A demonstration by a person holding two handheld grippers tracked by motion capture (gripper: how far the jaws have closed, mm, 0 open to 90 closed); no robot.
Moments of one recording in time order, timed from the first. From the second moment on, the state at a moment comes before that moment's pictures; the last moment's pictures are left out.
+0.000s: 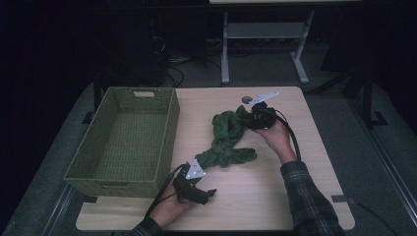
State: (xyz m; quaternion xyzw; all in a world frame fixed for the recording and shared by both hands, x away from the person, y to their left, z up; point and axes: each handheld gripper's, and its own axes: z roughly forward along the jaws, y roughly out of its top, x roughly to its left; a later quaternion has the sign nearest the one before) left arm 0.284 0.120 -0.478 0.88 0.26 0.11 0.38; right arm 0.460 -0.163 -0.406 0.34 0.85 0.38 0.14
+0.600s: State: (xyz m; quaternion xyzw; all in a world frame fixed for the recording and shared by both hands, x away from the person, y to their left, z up) left arm 0.284 0.120 -0.478 0.88 0.26 0.11 0.38; right arm 0.384 -0.197 -0.421 0.32 0.86 0.38 0.09
